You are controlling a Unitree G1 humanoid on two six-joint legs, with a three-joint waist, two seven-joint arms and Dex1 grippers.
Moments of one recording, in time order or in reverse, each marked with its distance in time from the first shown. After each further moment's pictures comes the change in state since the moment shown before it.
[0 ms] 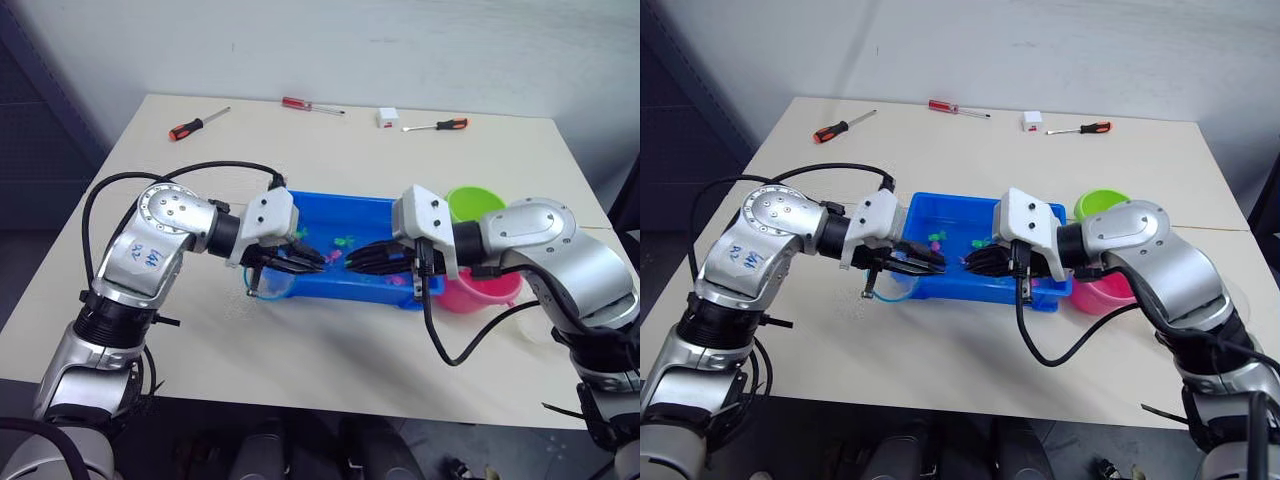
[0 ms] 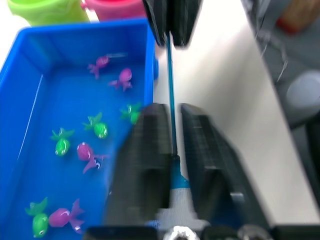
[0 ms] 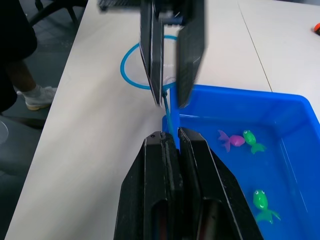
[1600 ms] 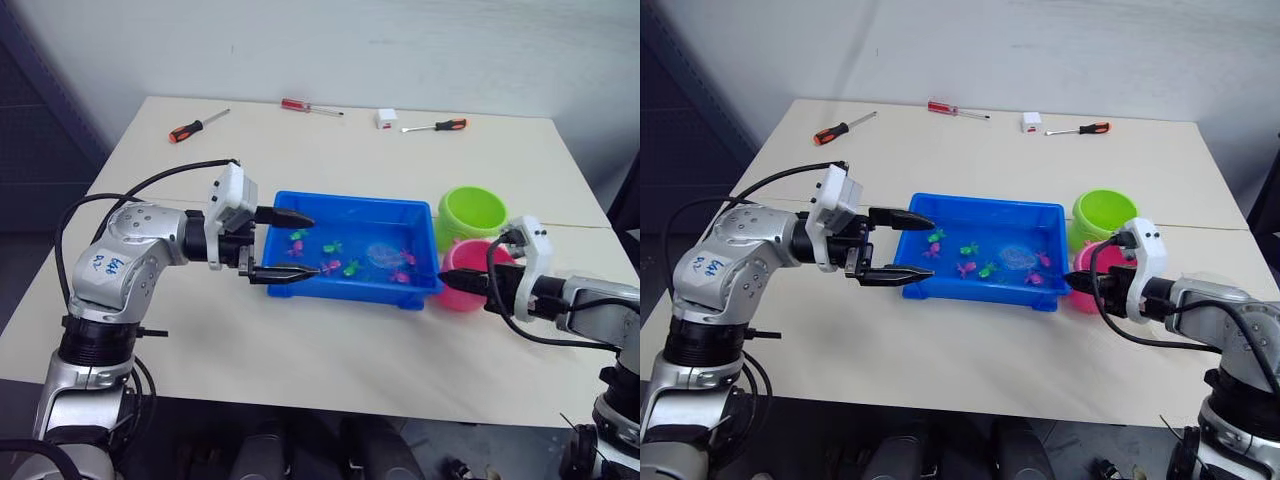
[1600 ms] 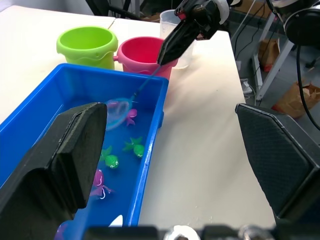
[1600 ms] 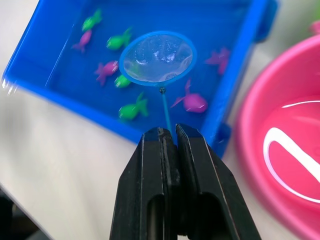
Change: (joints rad) left arm 0.123 -0.025 0.138 -0.018 -0.184 0.027 0.096; right arm 0.300 0.214 -0.759 0.021 0.454 0.934 -0.772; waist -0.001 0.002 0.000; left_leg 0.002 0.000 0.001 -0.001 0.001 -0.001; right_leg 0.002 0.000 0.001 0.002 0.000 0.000
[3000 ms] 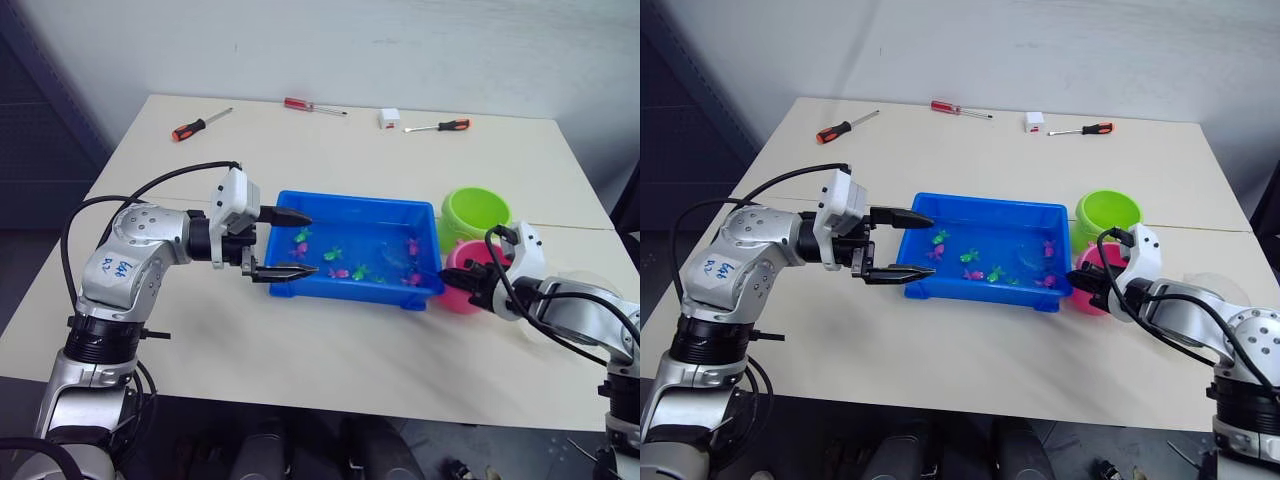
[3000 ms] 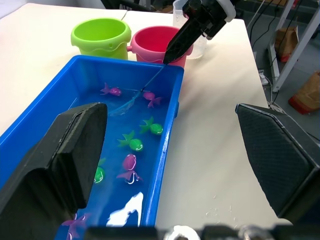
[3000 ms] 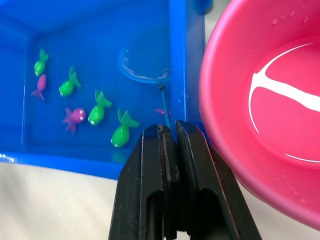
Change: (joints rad) left arm 0.002 -0.003 -0.030 0.042 0.055 -0.102 0.018; right arm 0.103 -0.125 0.255 0.219 0.932 -0.490 -0.975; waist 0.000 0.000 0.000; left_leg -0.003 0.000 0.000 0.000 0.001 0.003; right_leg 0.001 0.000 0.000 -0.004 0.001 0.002
